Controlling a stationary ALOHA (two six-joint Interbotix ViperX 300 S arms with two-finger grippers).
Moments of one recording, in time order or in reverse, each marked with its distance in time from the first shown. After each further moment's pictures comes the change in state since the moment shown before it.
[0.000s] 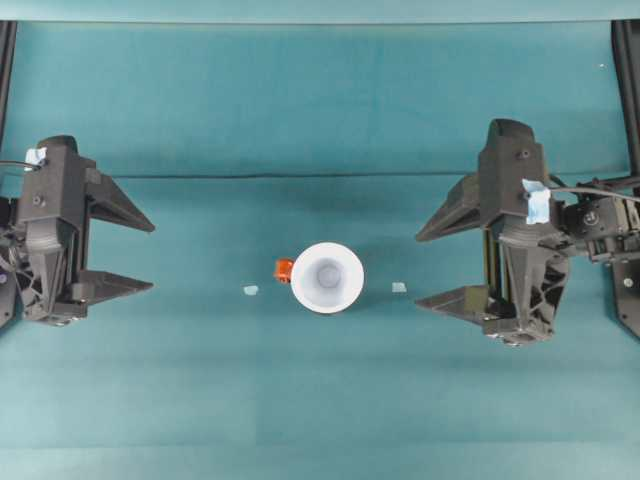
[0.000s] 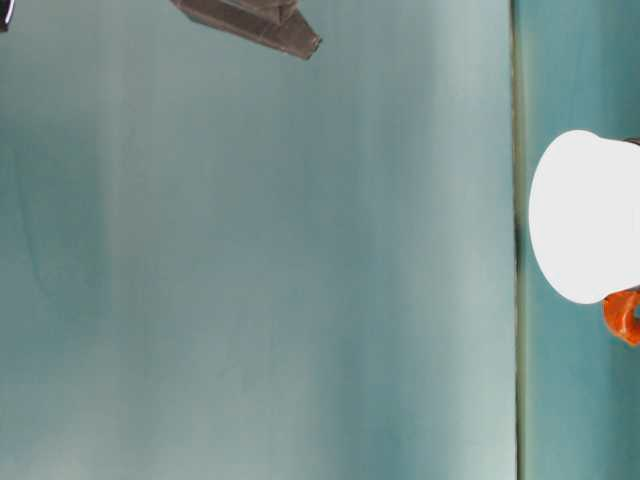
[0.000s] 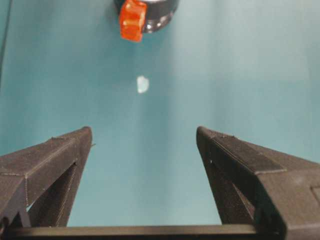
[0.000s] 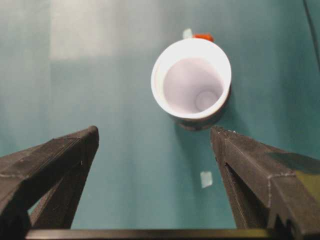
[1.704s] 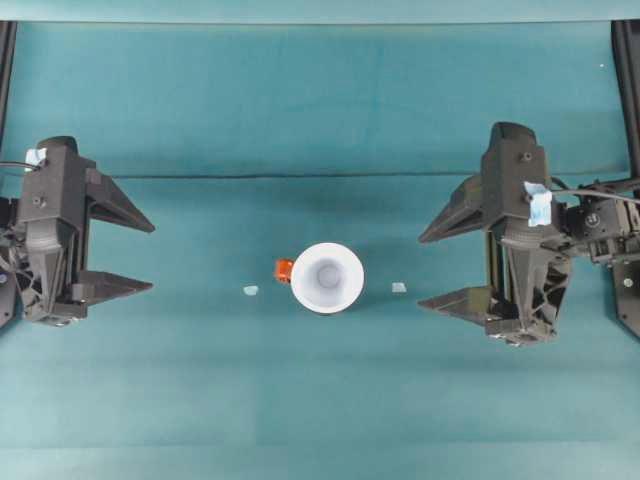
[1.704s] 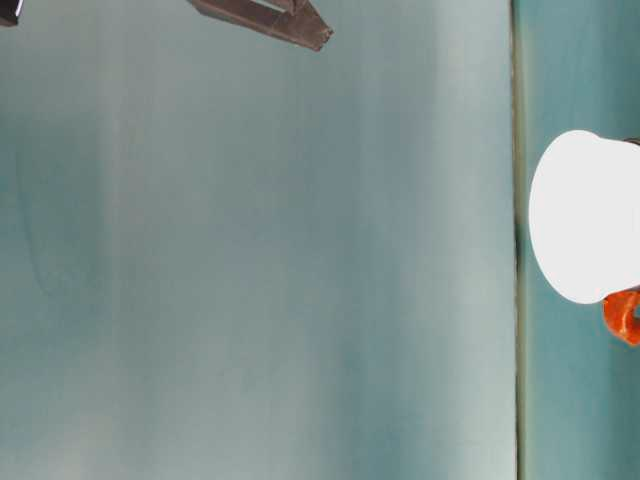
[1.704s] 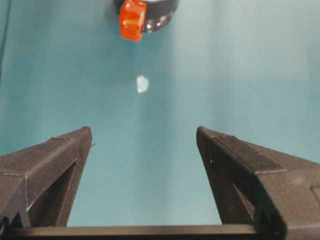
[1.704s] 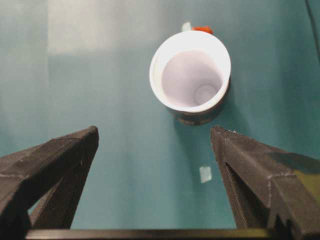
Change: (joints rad) left arm -0.002 0.000 0.000 0.000 0.000 0.000; right arm -0.002 -0.003 0.020 0.000 -0.006 0.000
